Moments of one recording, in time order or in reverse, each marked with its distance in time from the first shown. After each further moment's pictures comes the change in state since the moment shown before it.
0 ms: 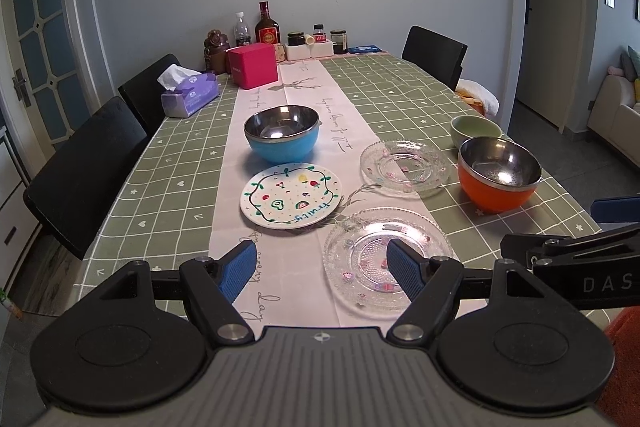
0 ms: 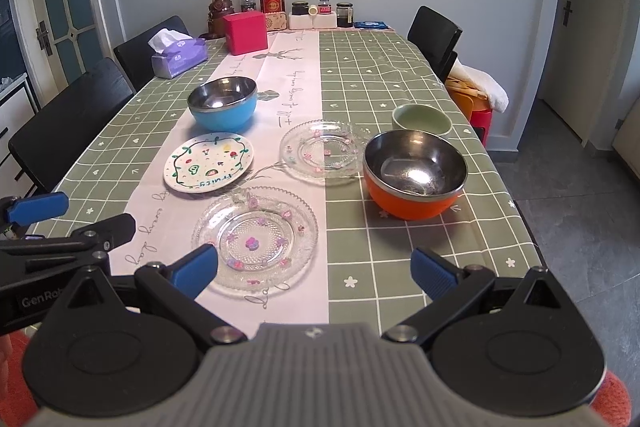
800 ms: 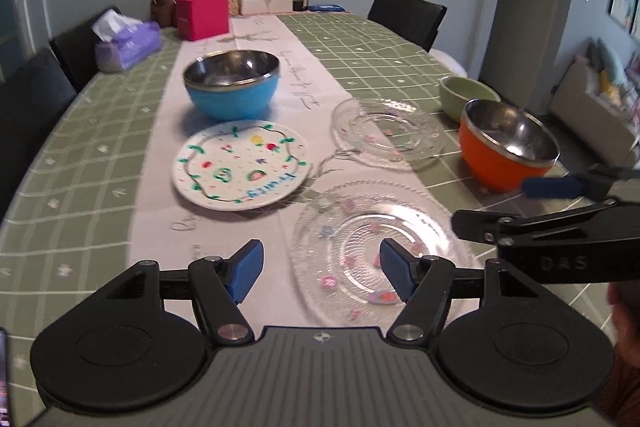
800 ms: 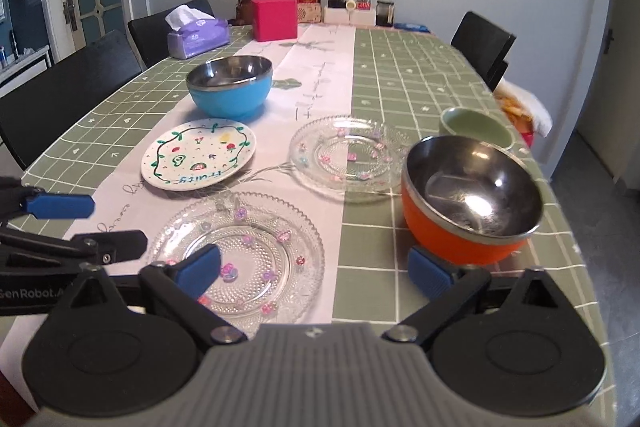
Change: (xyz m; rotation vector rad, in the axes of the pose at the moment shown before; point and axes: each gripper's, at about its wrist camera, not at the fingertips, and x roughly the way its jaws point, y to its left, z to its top) left arm 0.110 0.020 -0.012 -0.041 0.099 -0.206; right arm 0.123 -0.009 0.008 -0.076 0.001 0.106
